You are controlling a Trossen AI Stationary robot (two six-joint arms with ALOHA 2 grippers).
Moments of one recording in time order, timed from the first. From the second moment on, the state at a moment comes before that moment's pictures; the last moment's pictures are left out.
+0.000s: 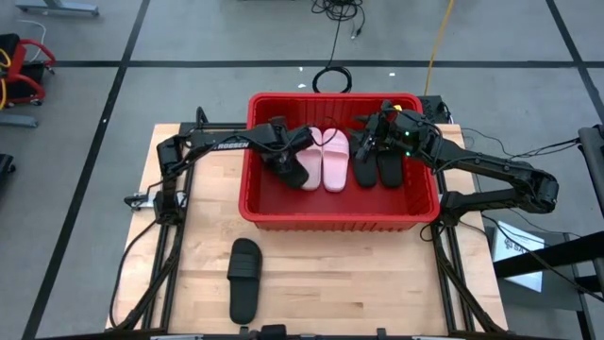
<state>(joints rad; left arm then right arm) 0.38 1.98 1.55 -0.83 -0.55 0.33 -0.49 1.10 0.82 0.07 0.07 -0.30</state>
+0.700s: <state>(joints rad) 0.32 1.98 1.55 -0.74 -0.67 0.48 -0.49 1.10 0.82 0.07 0.07 -0.28</state>
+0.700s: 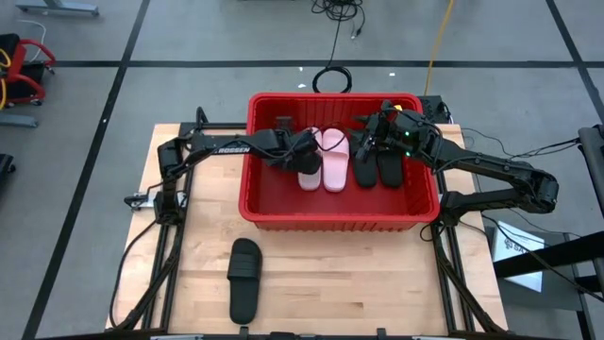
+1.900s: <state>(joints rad) 0.32 1.98 1.55 -0.90 -0.59 0.42 -0.49 1.10 0.82 0.07 0.07 -0.30</state>
